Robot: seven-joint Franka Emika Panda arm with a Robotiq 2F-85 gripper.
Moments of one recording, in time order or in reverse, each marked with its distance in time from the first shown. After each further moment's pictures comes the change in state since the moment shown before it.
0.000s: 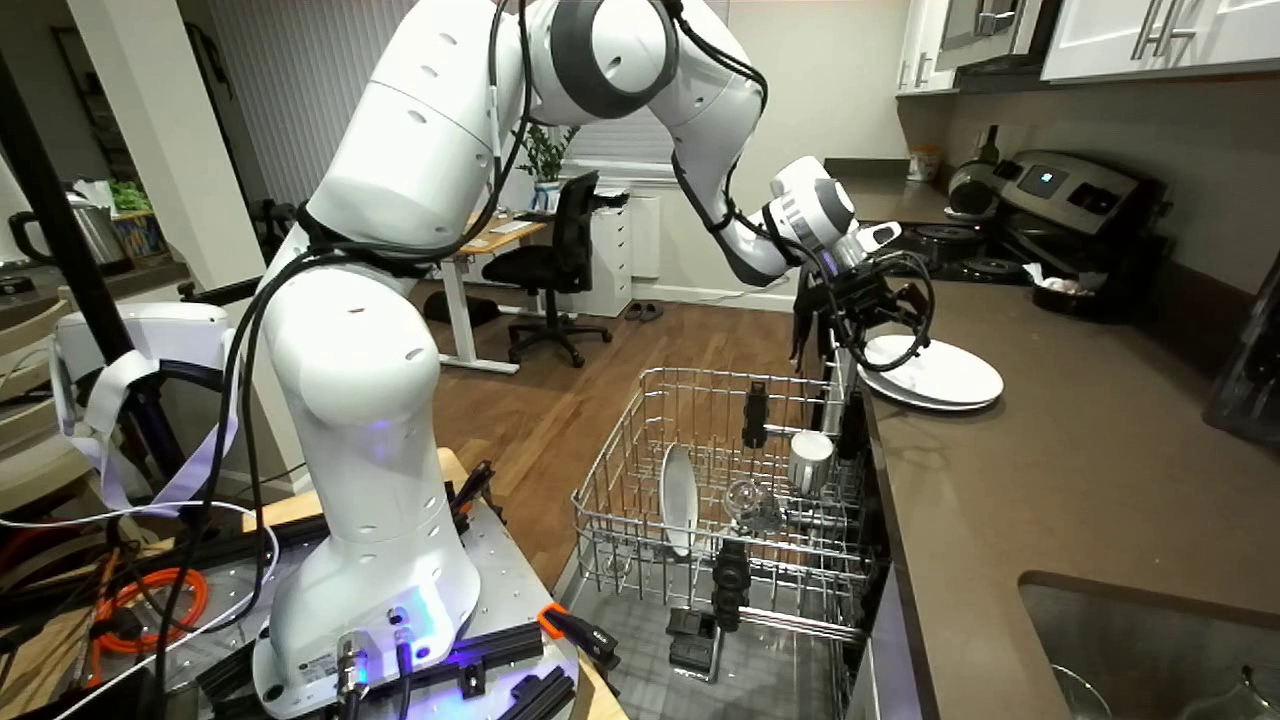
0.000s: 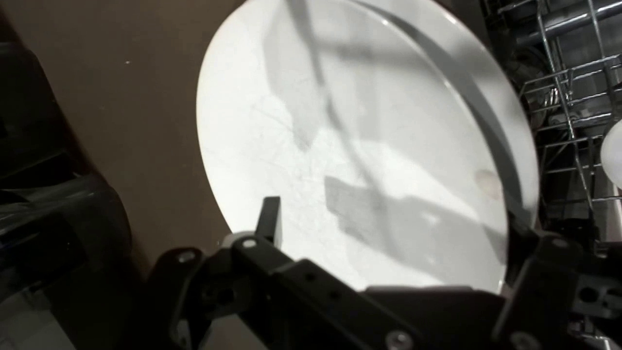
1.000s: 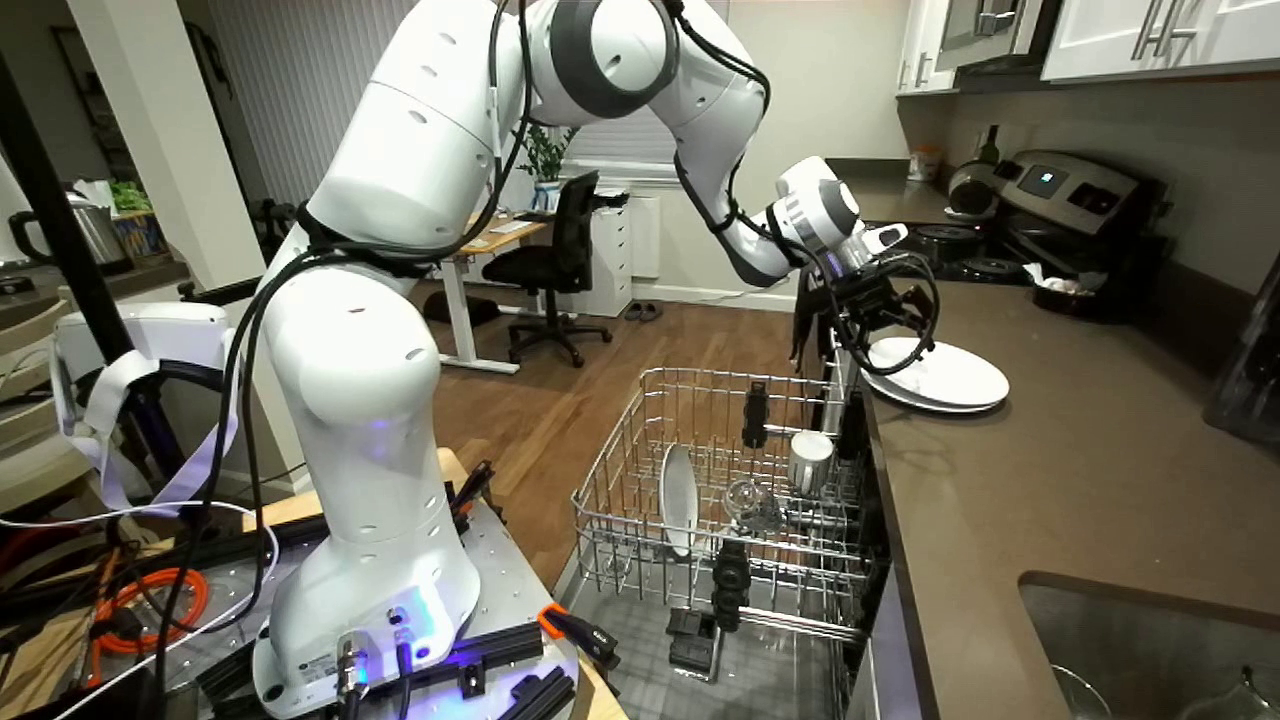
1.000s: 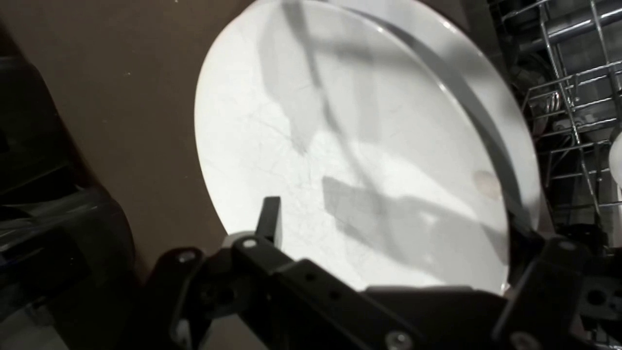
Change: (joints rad) arm 0.000 0.002 -0.017 0.000 0.029 0.001 -0.015
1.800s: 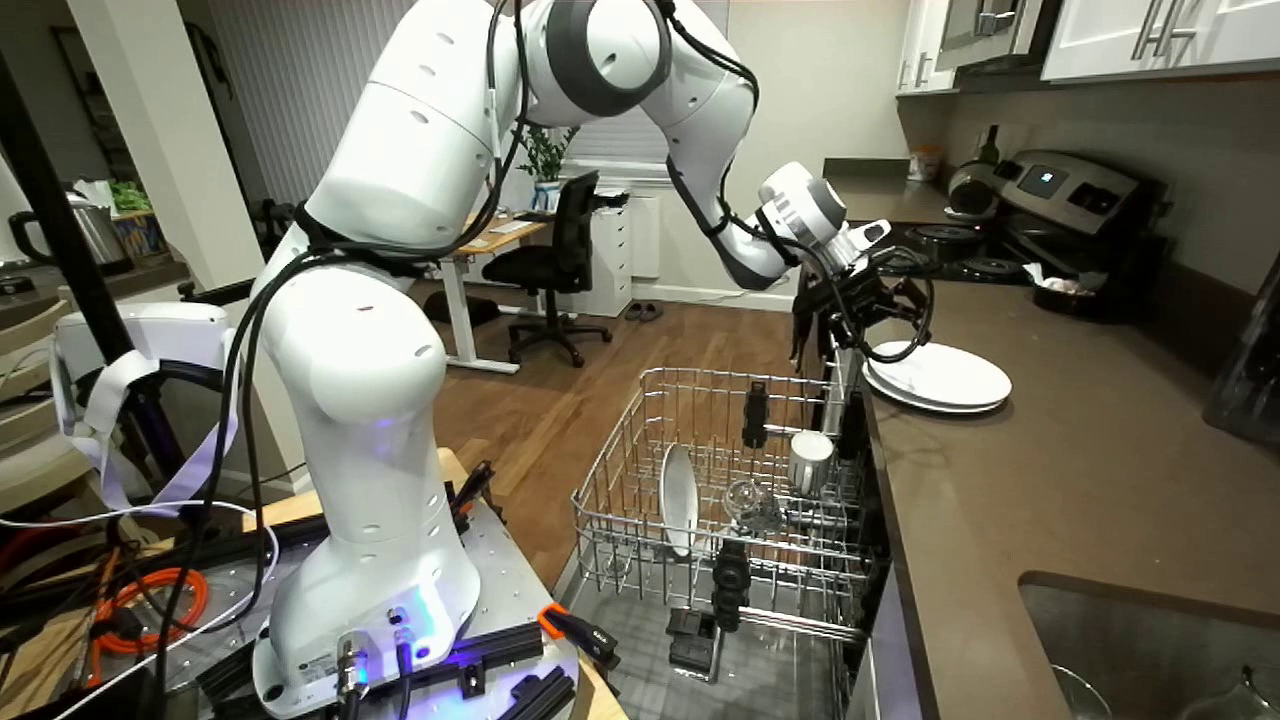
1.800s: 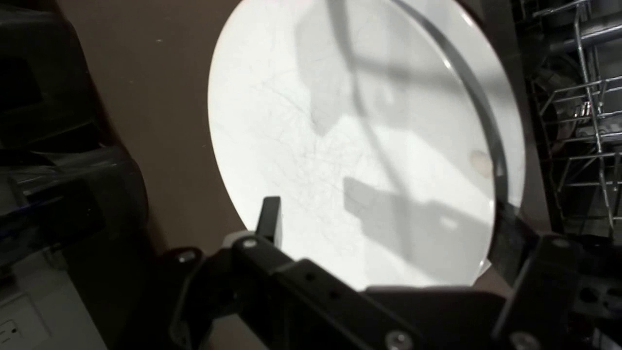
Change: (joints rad) arm 0.054 0.001 -0.029 -0.007 -0.124 -0.005 0.043
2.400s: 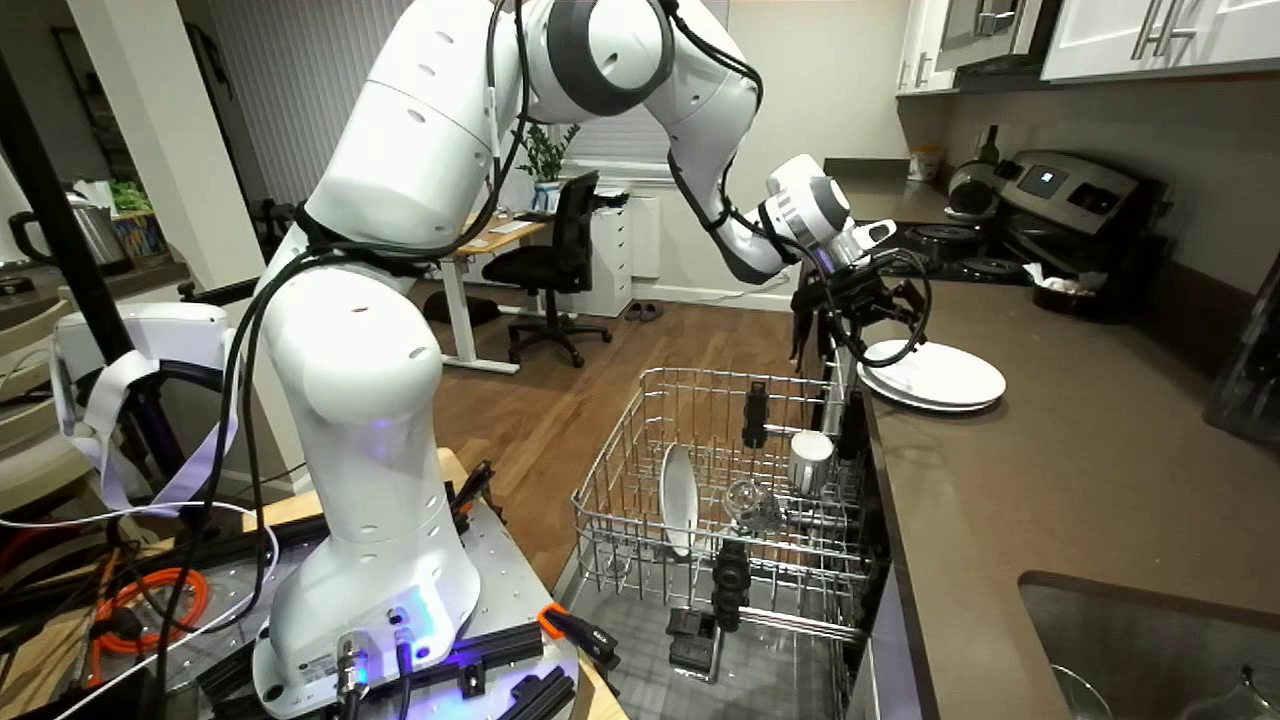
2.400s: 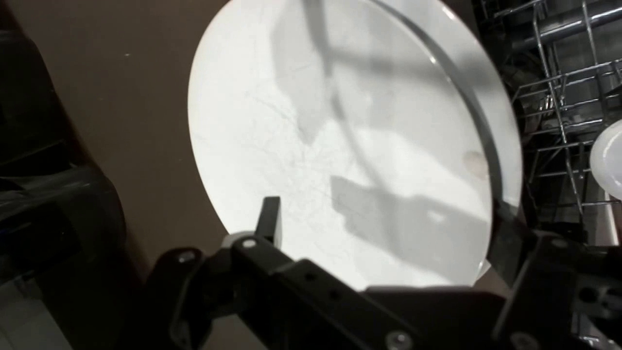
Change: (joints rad) arm -0.035 -0.010 0.036 -0.001 0.101 0.000 -0.054
